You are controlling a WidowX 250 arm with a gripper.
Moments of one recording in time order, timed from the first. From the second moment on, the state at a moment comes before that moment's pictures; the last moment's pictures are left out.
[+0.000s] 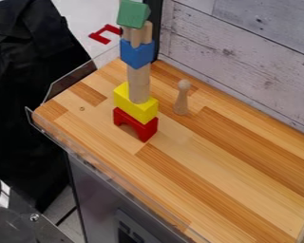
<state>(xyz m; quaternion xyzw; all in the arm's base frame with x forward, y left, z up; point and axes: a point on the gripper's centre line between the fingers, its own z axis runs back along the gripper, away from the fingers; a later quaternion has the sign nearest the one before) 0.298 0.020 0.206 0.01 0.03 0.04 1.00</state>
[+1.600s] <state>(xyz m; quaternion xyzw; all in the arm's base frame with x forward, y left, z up) 0.274 0.056 0.204 -0.01 0.05 0.17 0.98</state>
